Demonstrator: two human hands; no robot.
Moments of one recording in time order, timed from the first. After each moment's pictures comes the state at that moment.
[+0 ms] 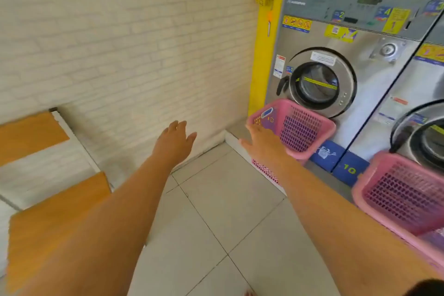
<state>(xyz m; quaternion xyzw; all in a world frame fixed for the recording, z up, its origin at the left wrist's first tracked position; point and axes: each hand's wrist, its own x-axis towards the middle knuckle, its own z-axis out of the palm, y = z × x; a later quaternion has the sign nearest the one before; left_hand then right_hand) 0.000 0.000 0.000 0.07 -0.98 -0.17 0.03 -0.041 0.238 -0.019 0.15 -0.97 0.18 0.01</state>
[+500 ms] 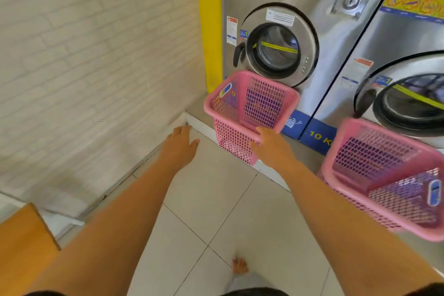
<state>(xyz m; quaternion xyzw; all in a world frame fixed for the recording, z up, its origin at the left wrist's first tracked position) -0.151 0.124 -0.091 -0.03 -0.97 -0.22 -0.08 -0.128 0.372 -0.107 -0.04 -0.96 0.26 -0.02</state>
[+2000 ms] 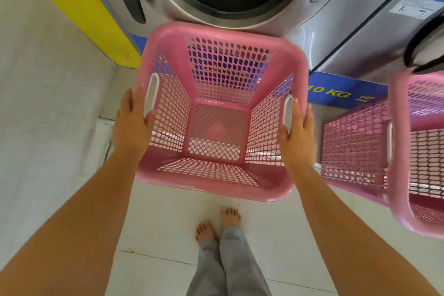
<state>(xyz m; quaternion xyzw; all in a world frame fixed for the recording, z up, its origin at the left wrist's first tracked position) -0.652 0.249 -0.369 -0.19 -0.97 -0.14 -0.09 -0.433 0.519 -0.376 -0.43 -0.87 0.24 0.07</state>
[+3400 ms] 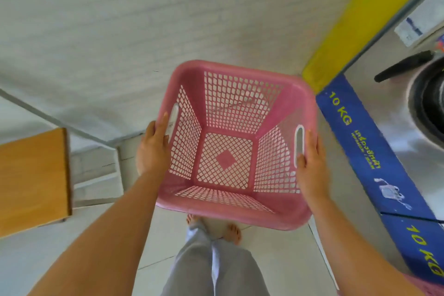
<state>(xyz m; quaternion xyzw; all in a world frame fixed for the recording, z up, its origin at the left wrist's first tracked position) -0.326 -0.048 -0.248 0.34 -0.92 -0.21 0.03 -0.438 0.280 -0.260 0.03 -0.95 0.31 -0.06</state>
